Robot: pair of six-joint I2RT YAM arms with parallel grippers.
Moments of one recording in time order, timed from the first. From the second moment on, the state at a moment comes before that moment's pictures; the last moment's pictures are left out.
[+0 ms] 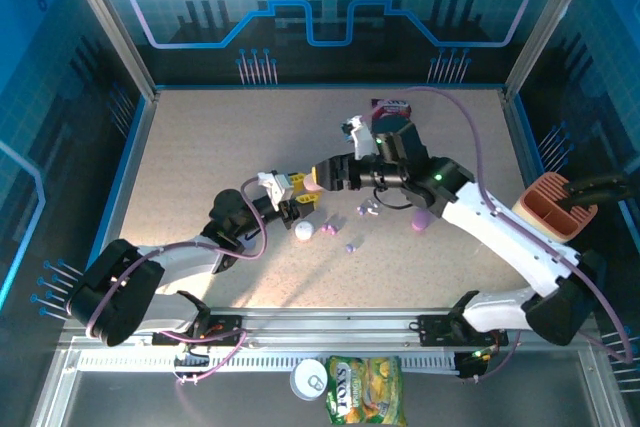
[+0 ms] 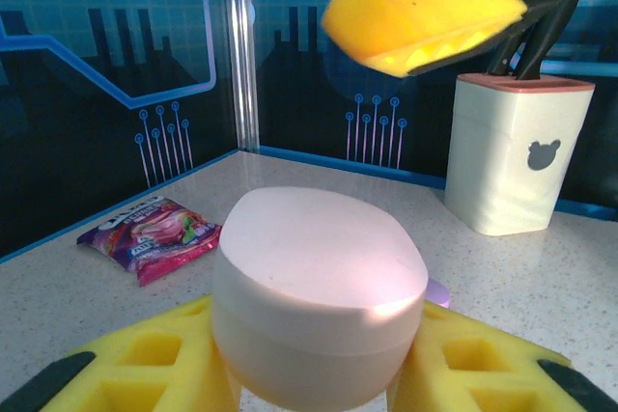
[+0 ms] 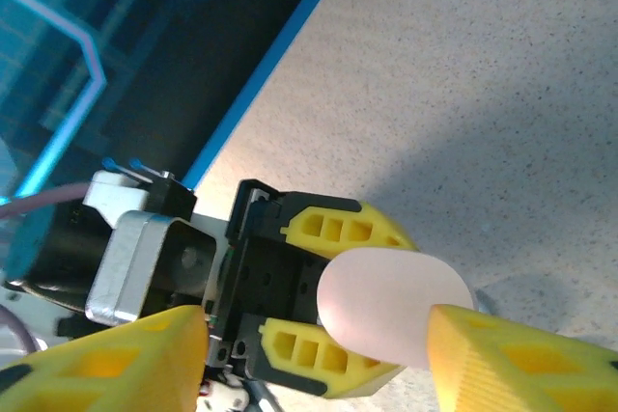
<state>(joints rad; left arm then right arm) -0.51 1.32 0.36 1.05 0.50 -0.04 0.70 1.27 1.24 -0.48 -0.35 0.54</state>
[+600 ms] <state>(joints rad) -0.54 1.36 0.44 1.12 0.55 -0.14 0.59 1.18 0.90 -0.01 -0.62 0.96</state>
